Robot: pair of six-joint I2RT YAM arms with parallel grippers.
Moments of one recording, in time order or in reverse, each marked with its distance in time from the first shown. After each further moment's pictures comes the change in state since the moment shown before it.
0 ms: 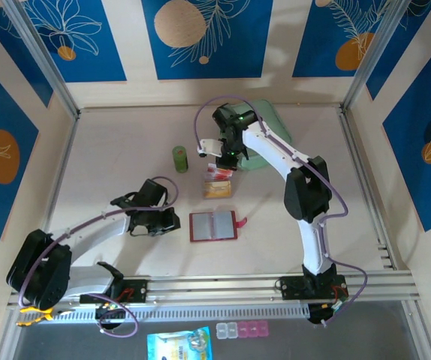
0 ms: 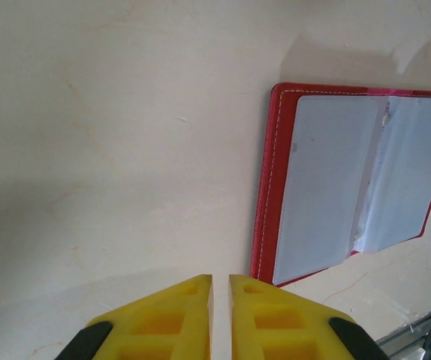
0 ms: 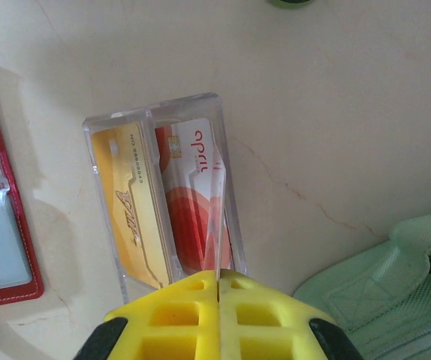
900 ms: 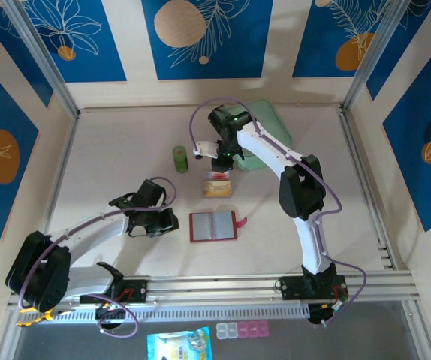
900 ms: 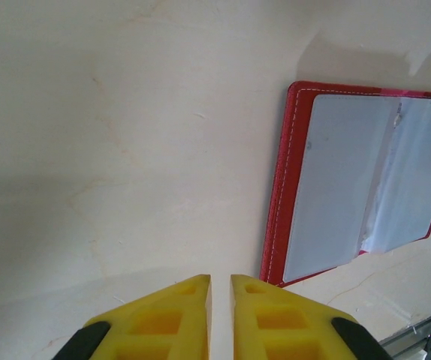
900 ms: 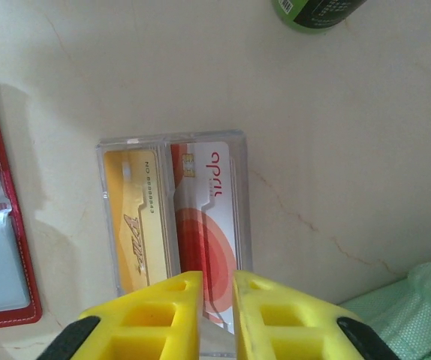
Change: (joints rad) left arm 0.015 -0.011 -0.010 -0.011 0.000 0.000; right arm 0.016 0.055 0.043 -0.006 -0.028 -0.013
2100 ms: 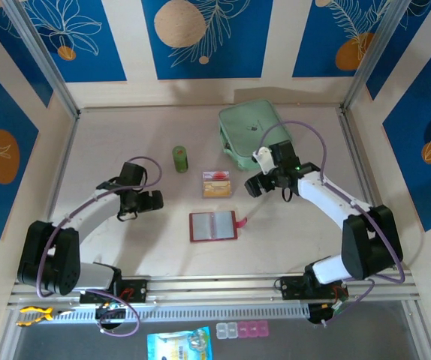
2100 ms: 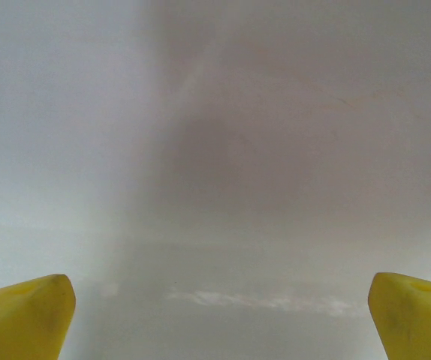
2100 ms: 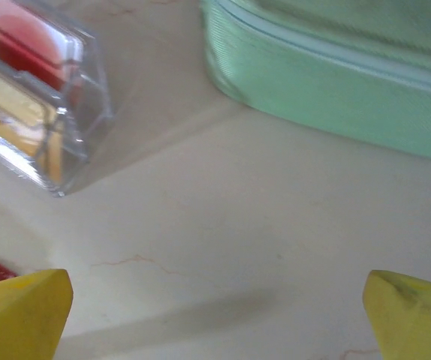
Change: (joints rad) left arm 0.274 0.109 0.122 -0.036 -0.397 0.361; right arm -0.238 -0.749 -1.093 0.713 0.135 0.714
